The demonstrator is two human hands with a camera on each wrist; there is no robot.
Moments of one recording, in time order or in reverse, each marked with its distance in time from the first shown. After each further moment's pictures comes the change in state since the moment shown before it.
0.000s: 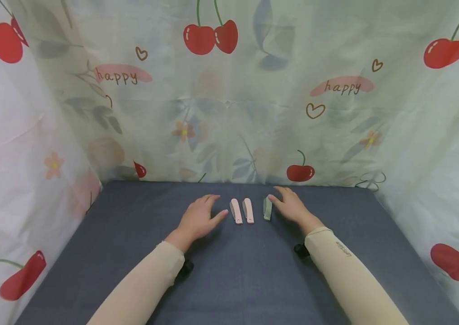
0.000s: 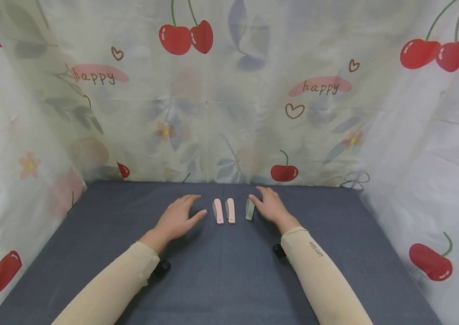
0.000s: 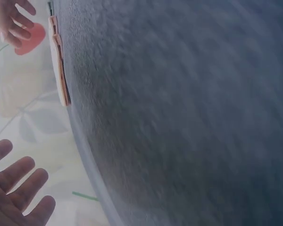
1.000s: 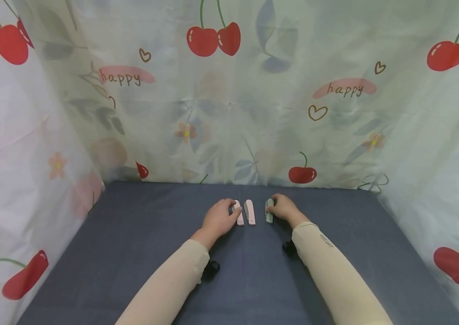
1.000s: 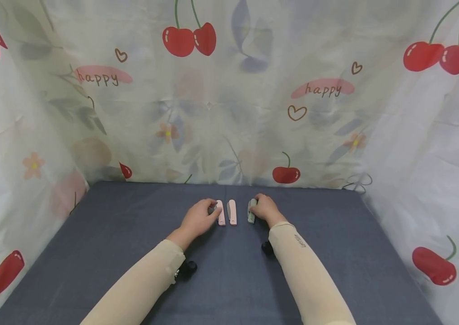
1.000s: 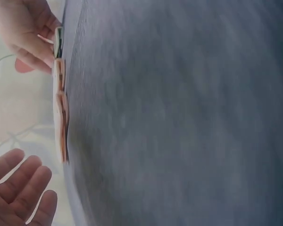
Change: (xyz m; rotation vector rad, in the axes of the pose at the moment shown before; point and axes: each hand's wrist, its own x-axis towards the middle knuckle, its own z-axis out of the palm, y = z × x) left_hand 0.026 0.037 0.036 -0.227 0.039 -0.137; right_hand 0.021 -0.011 0.024 0.028 -0.116 0.245
